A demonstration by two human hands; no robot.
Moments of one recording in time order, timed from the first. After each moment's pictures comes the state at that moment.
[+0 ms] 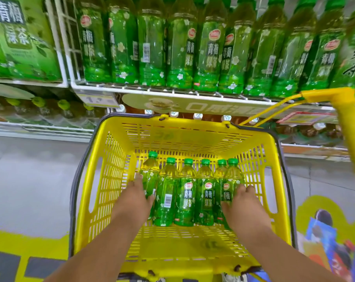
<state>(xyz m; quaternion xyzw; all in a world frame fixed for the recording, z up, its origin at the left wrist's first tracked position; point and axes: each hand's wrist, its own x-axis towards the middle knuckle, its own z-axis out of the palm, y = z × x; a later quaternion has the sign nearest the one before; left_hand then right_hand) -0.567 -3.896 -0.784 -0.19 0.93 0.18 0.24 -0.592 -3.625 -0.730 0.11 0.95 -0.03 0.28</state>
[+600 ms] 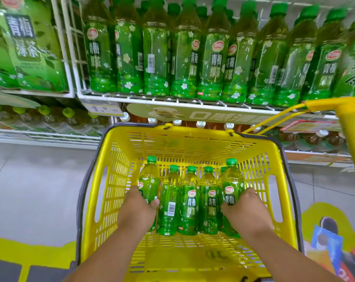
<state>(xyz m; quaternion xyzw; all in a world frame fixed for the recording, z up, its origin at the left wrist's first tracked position) -0.574 -3.883 -0.771 -0.34 0.86 0.29 0.24 -0.611 -3.627 -0.733 0.24 0.93 -0.14 0.25</state>
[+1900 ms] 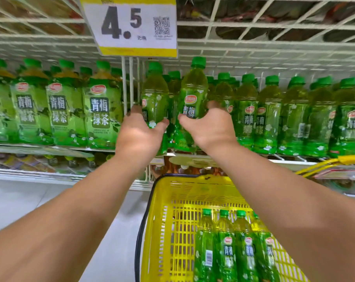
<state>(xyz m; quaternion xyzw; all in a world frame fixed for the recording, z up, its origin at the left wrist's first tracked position) -0.786 -4.000 -0.584 -0.25 0.90 0.34 -0.09 -0.823 -3.848 -0.565 0.06 0.91 -0.40 0.02</state>
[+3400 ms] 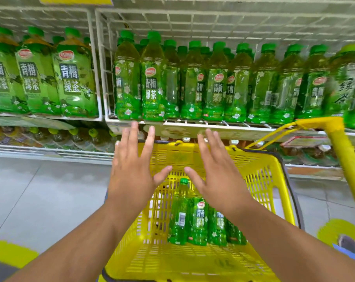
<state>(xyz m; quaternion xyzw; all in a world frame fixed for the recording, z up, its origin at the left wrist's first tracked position) -0.646 -3.930 -0.645 -0.03 0.99 0.06 -0.09 -0.677 -3.716 -0.647 -0.20 0.96 -0.19 0.00</state>
